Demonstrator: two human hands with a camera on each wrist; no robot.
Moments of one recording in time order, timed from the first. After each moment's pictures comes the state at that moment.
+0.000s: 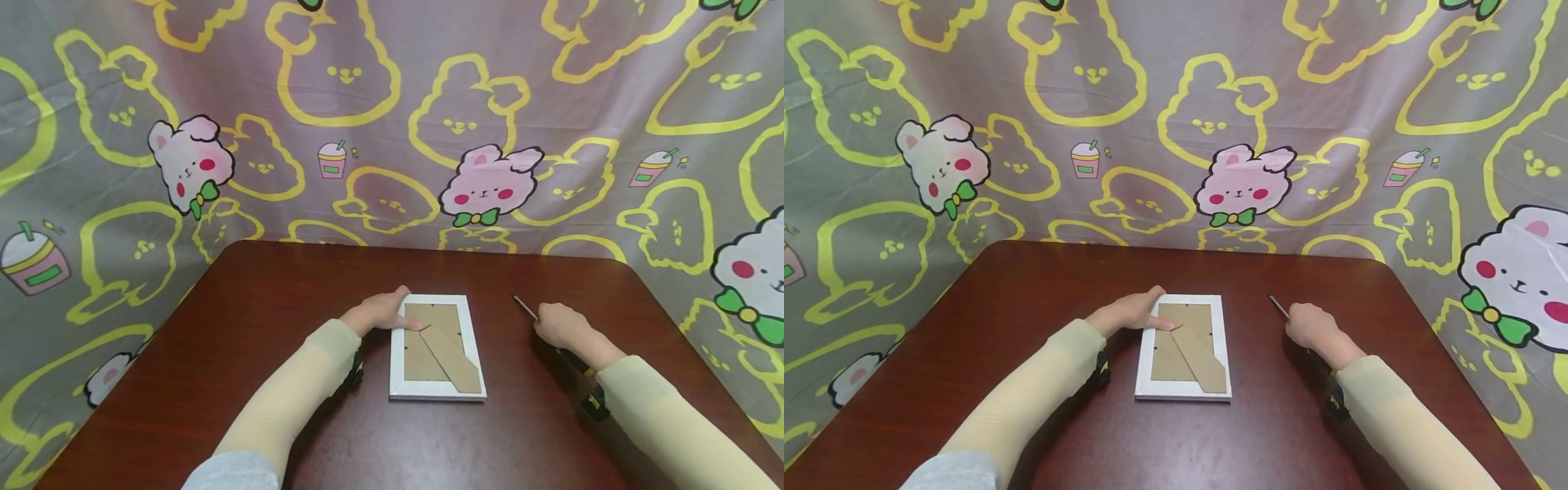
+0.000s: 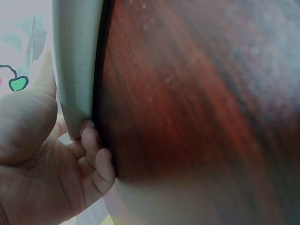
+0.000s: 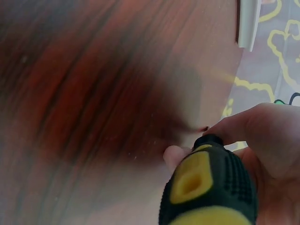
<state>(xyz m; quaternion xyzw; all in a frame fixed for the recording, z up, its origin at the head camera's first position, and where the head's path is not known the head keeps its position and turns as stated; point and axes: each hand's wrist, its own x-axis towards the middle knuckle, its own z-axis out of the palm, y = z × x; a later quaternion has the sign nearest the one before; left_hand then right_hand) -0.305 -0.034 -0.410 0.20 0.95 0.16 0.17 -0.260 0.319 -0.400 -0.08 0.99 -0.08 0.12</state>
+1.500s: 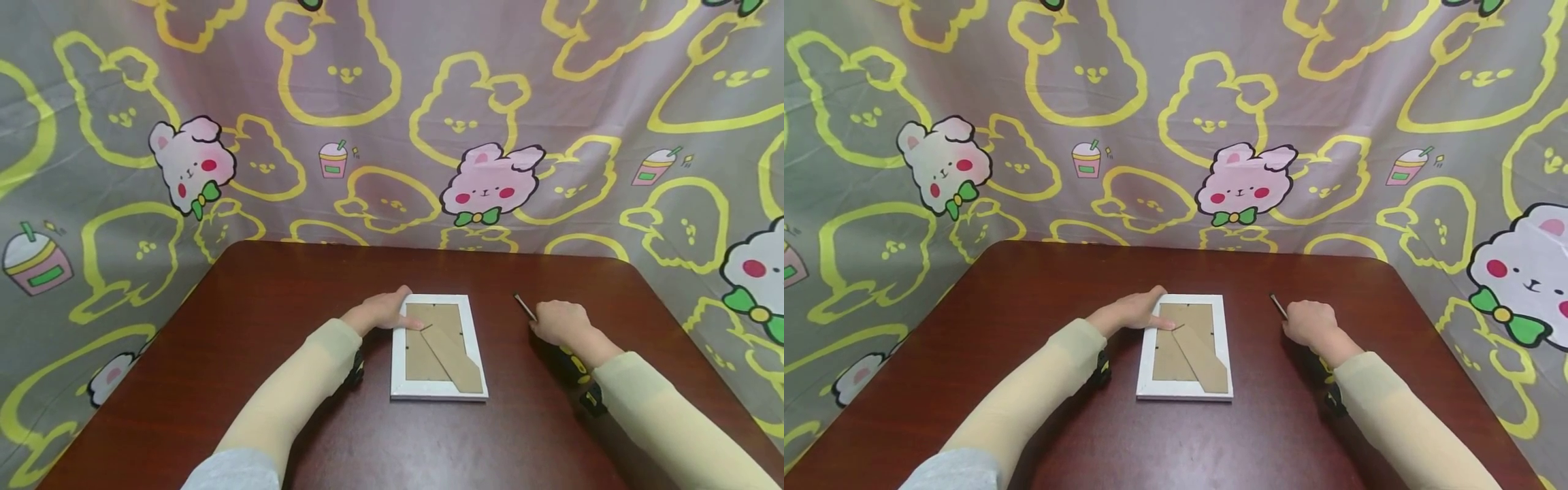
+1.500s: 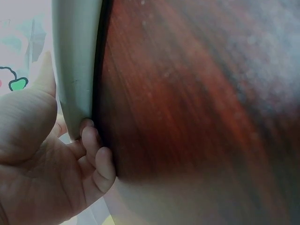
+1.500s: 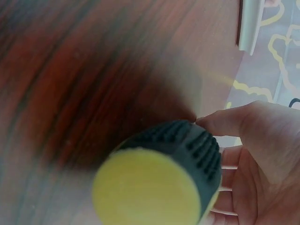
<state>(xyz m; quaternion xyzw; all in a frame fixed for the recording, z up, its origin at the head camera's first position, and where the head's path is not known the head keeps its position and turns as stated) -0.306 -0.034 -0.410 0.20 0.95 0.16 0.17 -0.266 0.314 -0.398 -0.11 0.99 0.01 0.09</state>
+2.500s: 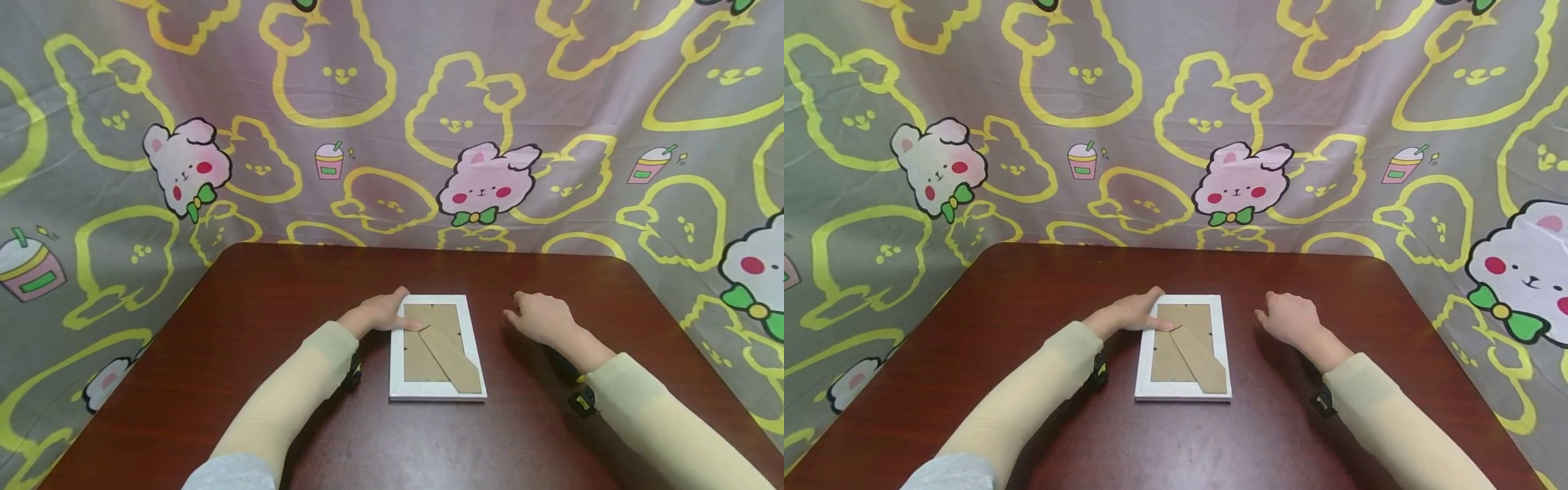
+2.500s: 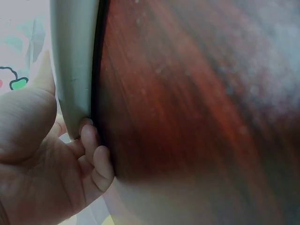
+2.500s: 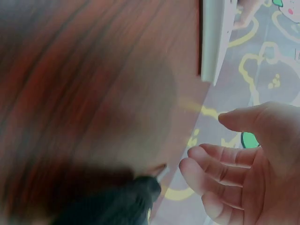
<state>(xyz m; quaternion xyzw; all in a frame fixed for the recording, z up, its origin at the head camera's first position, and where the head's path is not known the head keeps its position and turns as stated) -0.303 -0.034 -0.411 0.19 0.95 0.18 0.18 -0.258 0.280 -0.385 -0.12 0.99 -0.04 0.00</state>
